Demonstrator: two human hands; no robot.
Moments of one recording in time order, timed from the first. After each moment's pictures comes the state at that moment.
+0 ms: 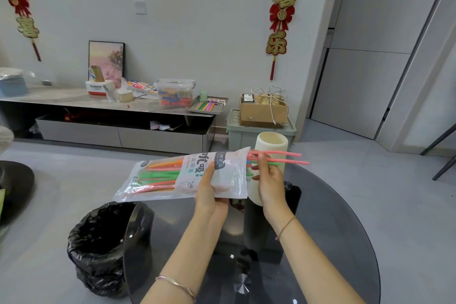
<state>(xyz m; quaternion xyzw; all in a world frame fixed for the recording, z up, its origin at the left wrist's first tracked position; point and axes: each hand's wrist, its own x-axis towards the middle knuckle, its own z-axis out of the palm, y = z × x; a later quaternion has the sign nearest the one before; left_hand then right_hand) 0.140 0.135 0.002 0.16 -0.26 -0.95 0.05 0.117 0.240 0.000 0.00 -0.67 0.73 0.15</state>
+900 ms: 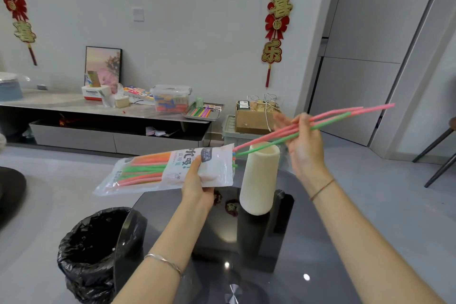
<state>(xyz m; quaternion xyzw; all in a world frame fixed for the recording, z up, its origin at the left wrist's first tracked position) 0.114 0.126 0.033 0.21 -0.25 -0.94 0.06 0.106 0.299 0.107 0.10 -0.48 0.85 0.18</state>
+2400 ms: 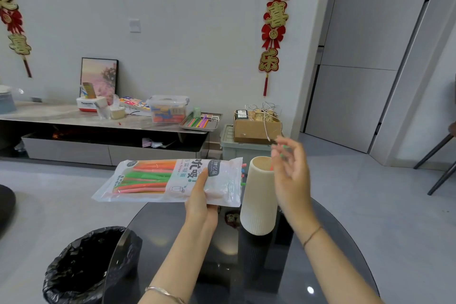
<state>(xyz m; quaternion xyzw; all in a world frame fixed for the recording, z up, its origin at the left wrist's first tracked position) 0.095 0.133 0.027 0.16 -0.27 -0.95 0.06 0.104 0.280 0.063 0.13 -0.70 0.62 0.34</state>
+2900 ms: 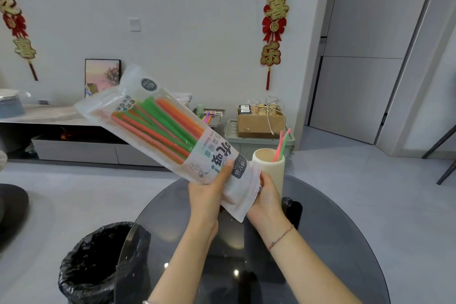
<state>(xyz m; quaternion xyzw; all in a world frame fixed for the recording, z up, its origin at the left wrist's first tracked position) 0.122 0.134 0.030 0.02 -0.49 -0.86 0.16 0.102 0.231 0.028 -0.08 -0.31 0.94 -0.07</state>
